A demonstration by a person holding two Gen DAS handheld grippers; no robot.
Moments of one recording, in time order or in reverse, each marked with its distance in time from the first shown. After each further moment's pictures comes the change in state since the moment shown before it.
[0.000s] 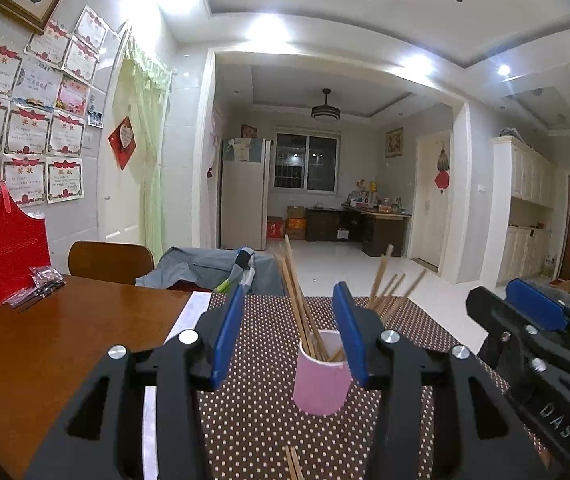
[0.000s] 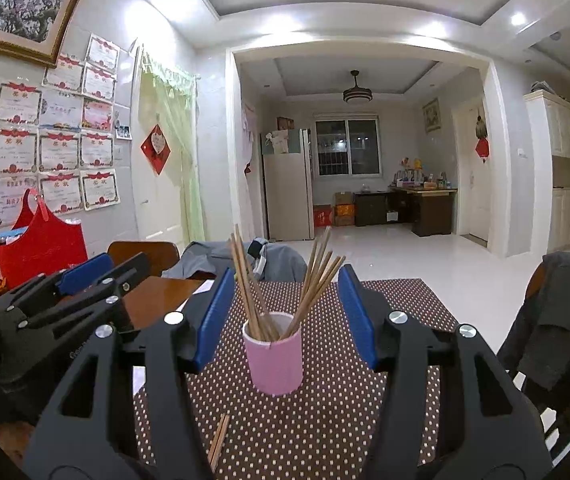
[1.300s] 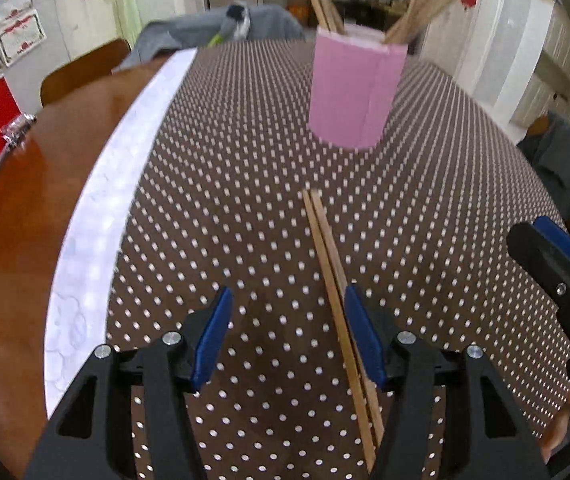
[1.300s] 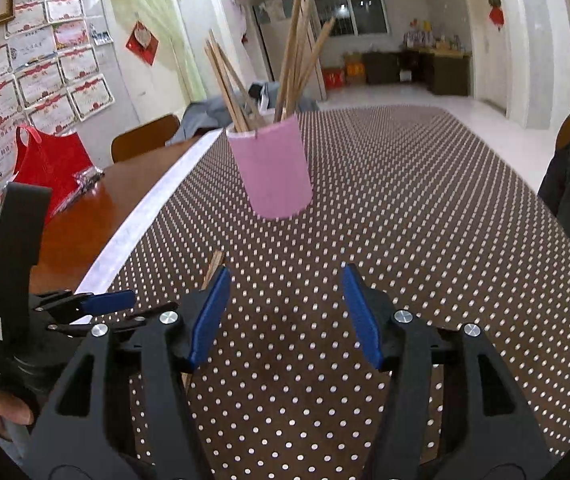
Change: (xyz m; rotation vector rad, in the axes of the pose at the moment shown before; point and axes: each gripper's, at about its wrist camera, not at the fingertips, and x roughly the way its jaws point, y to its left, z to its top) left arm 0.073 0.014 -0.149 0.033 0.858 0.007; right arm 0.037 -0.027 -0.117 0.153 0.531 0.078
